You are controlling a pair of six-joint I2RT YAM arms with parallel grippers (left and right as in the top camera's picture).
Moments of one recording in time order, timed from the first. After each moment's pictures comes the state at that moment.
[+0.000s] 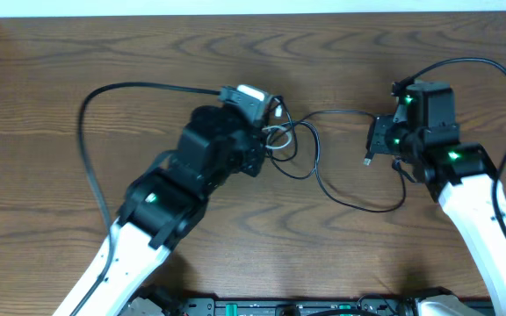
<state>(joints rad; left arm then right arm) -0.58 1.13 1.12 -0.52 0.00 -0.15 0.19 1.32 1.04 -0.61 -0.07 0.35</state>
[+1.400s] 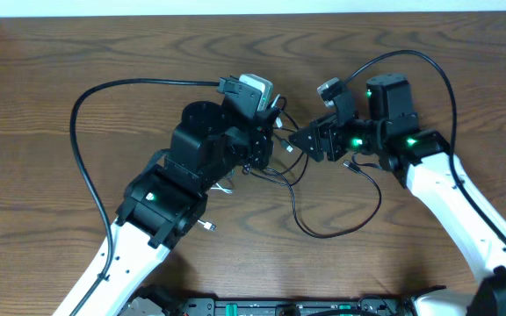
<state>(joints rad) -0.58 1.14 1.12 -0.38 0.13 -0.20 0.31 1.50 1.04 -0.34 -0.70 0.09</state>
